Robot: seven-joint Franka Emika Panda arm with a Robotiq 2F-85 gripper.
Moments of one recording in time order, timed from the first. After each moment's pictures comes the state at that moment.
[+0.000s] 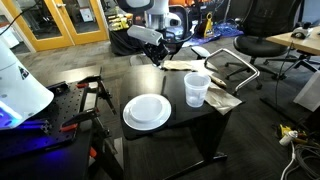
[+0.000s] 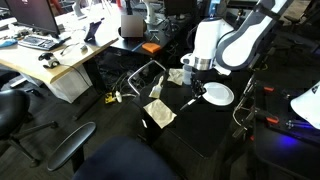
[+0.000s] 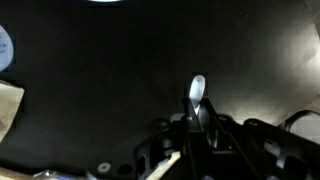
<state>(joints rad) -0.05 0.41 0.24 -2.40 0.10 2.80 -0.57</state>
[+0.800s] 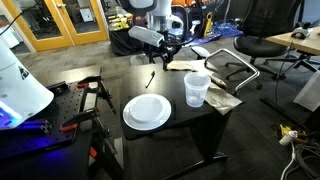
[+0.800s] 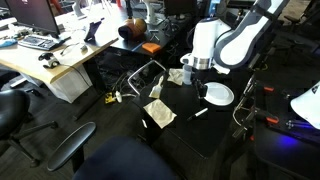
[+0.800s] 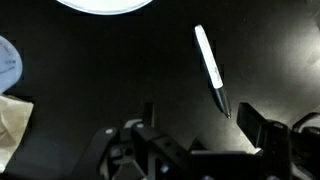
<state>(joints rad) -0.06 0.43 0.23 -2.38 0.05 2.75 -0.52</state>
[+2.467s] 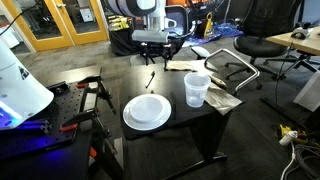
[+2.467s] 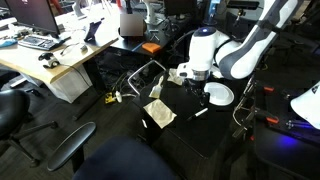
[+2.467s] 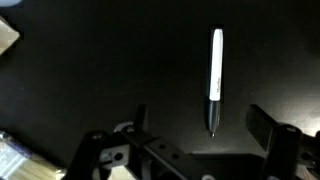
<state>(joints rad) 0.05 0.48 0.19 -2.34 -0.25 2.75 -0.55</state>
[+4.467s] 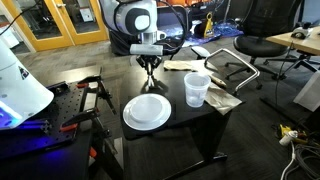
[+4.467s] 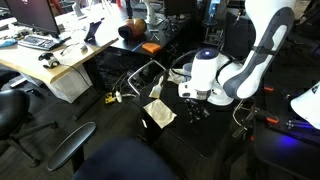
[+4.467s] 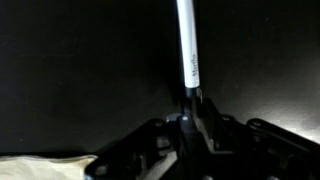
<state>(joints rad) 0.08 0.64 0.22 -2.32 -0.34 2.91 -0.59</state>
